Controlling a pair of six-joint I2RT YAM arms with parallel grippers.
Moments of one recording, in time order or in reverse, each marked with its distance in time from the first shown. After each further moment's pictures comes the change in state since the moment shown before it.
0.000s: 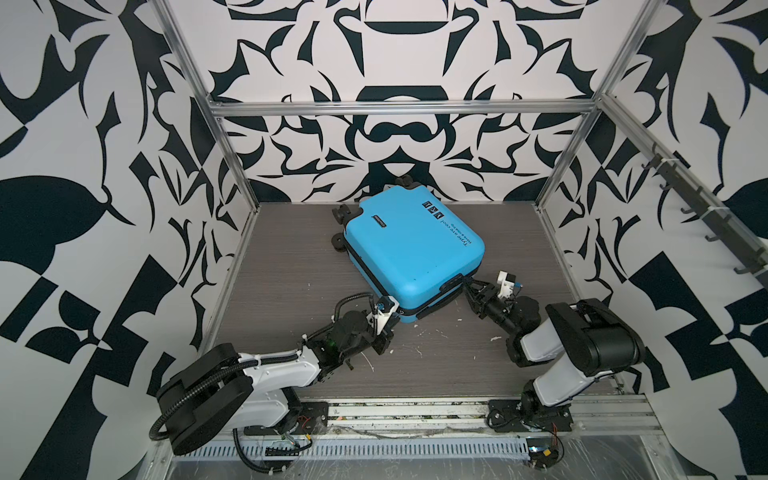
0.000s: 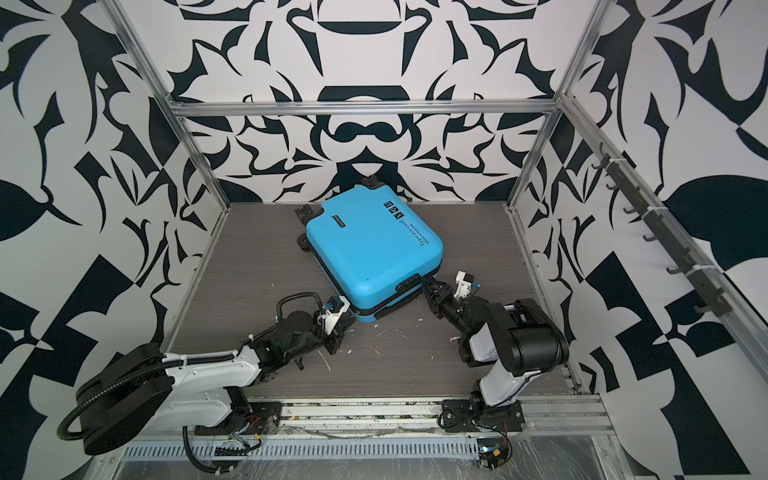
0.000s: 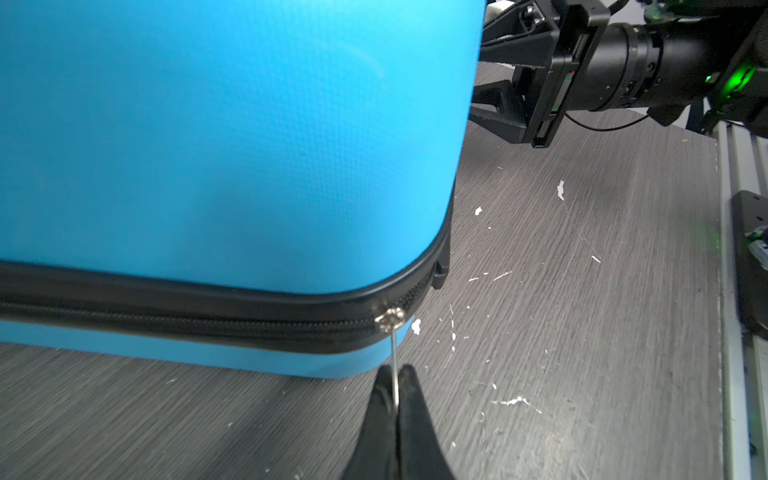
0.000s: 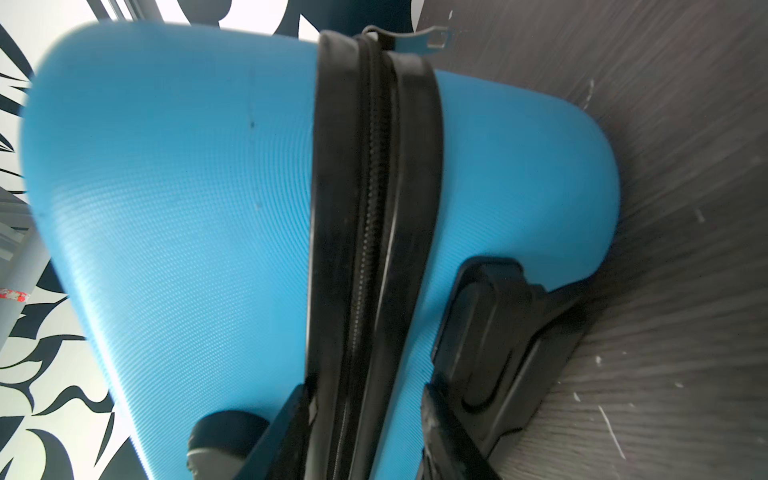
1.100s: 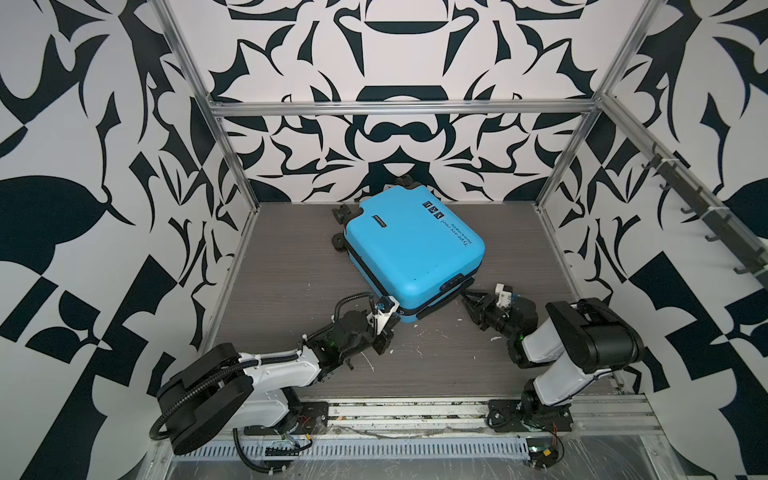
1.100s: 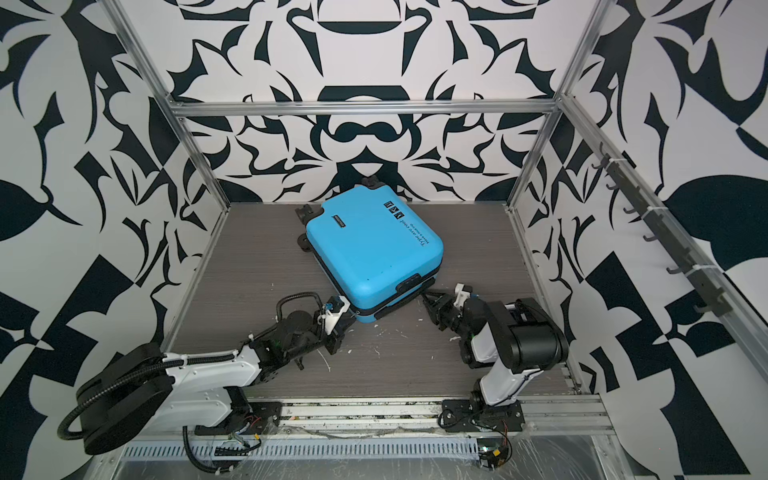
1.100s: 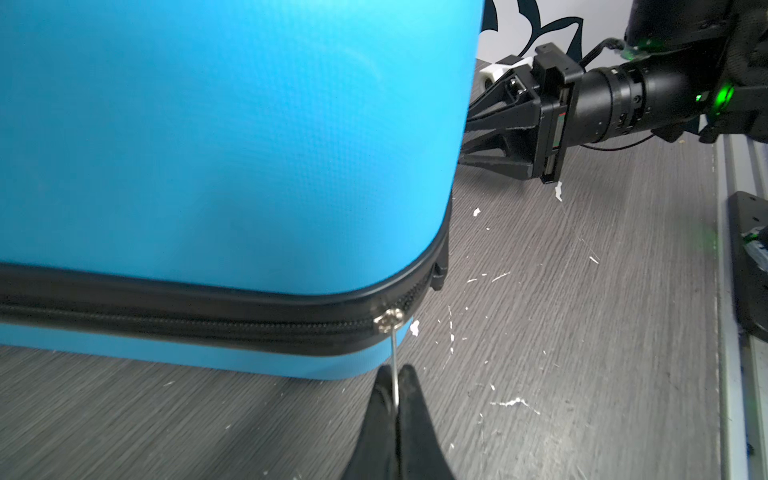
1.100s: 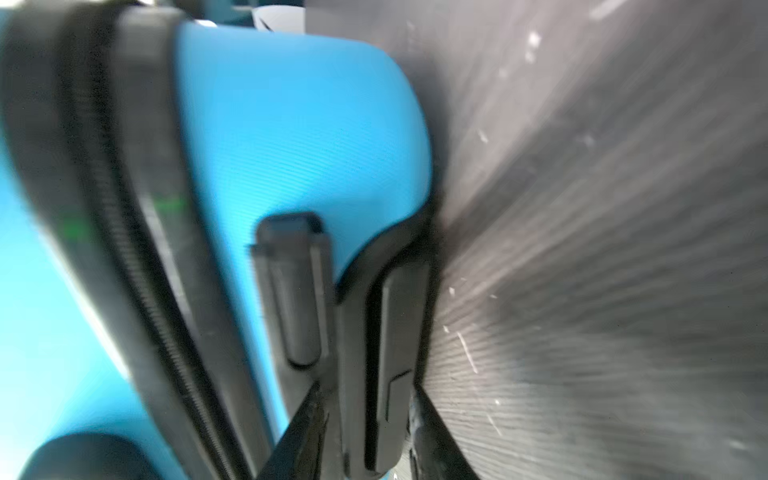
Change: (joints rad) left arm 0.000 -0.001 0.000 0.003 0.002 0.000; right arm -0.027 -0.016 -0.014 -0.191 -0.045 0.000
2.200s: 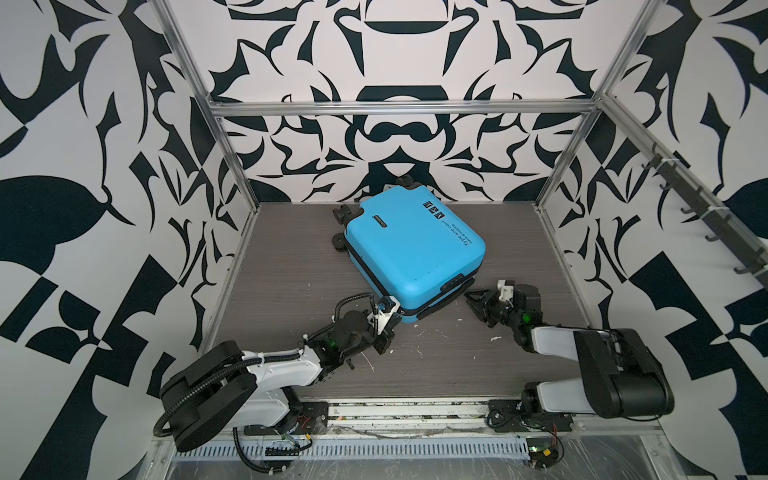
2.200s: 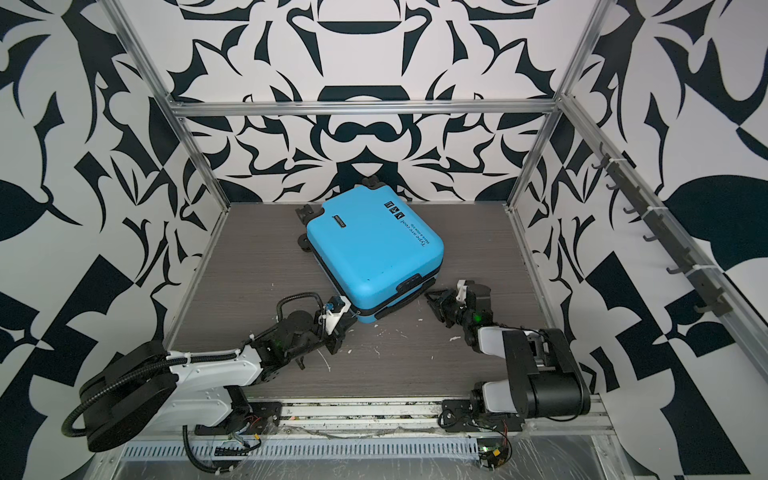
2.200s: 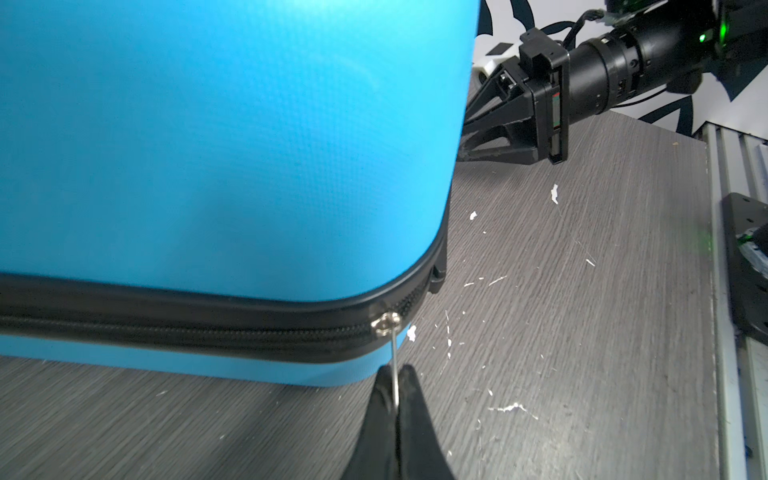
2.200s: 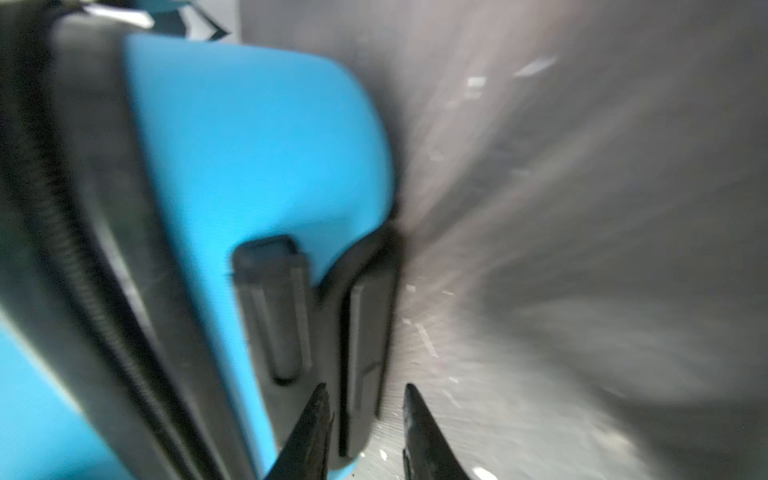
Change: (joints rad) left arm 0.000 0.022 0.000 0.034 0.011 0.003; right arm -0.050 -0.223 0.147 -0.609 -0.048 -0.162
